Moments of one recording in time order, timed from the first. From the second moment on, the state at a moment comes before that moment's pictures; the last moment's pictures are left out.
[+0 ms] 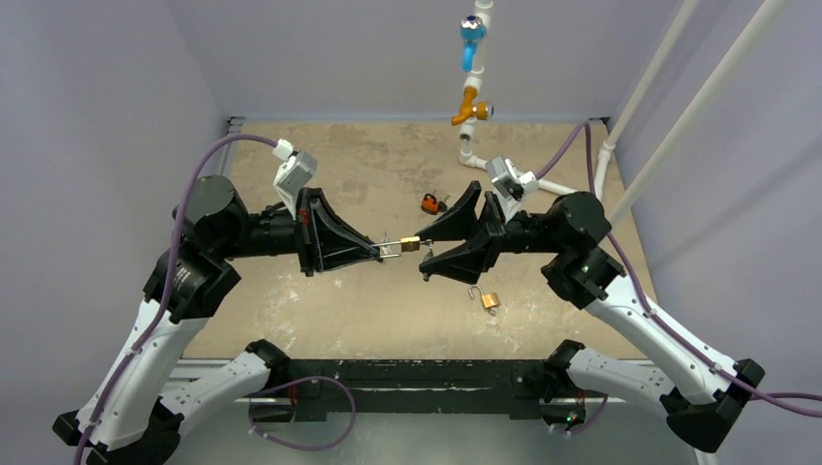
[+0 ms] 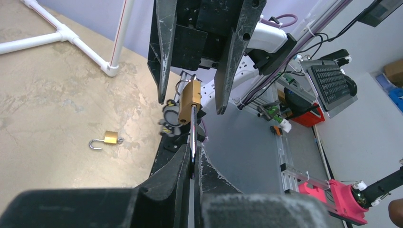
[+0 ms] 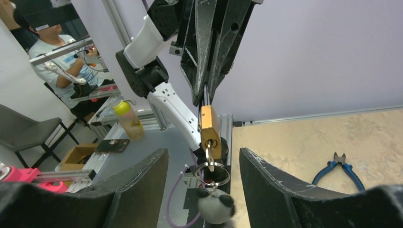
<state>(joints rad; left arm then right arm) -0.58 0.86 1.32 -0.47 0.87 -0.49 0.75 0.94 1.02 0.24 -0.86 0.49</state>
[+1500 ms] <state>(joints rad) -0.58 0.86 1.30 -0.53 0.83 -0.44 0.77 1.04 1.09 0.23 -0.88 0.54</state>
